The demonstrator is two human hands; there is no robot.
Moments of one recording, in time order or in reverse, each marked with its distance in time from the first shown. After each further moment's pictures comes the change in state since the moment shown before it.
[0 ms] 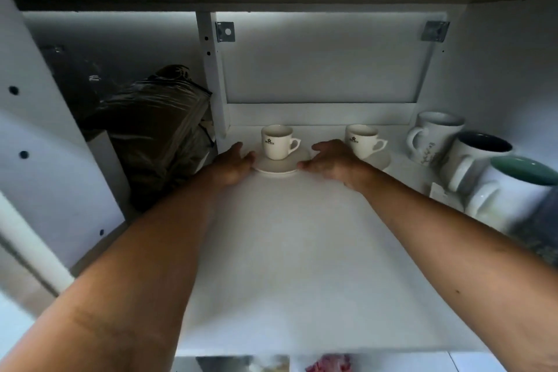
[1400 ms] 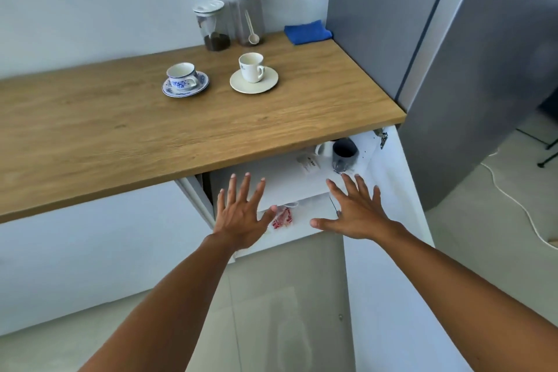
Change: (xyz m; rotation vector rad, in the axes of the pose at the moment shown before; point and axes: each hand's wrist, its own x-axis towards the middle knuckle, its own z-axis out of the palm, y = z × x) left_hand -0.466 0.174 -0.193 0.480 -0.232 0.415; right_hand -0.509 -0.163 -0.232 -0.550 -0.226 0.280
